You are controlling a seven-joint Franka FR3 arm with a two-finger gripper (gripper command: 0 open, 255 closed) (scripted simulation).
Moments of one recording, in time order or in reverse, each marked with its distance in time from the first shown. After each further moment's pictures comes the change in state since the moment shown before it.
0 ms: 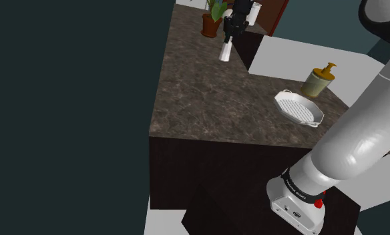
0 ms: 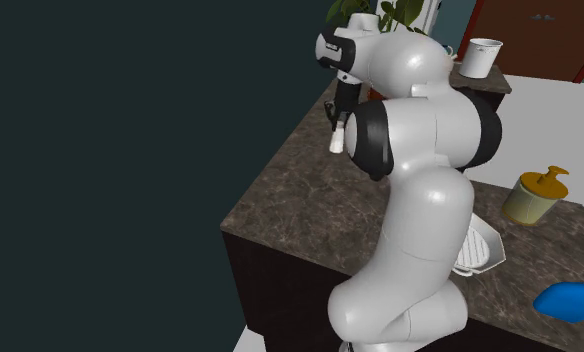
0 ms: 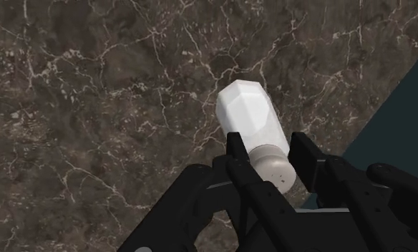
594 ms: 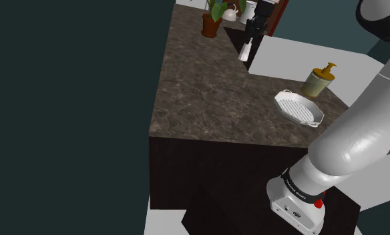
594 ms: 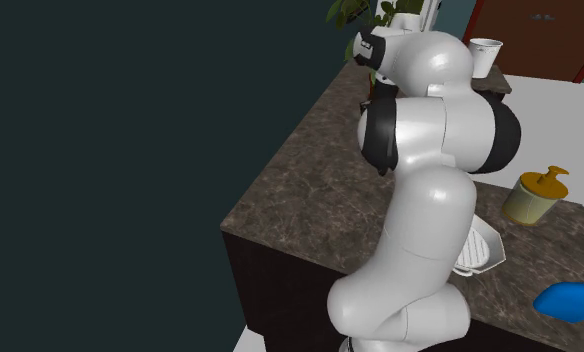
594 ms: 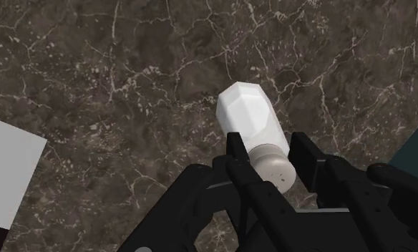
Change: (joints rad) arm -0.115 0.008 -0.085 0.016 0.004 -0.028 -0.198
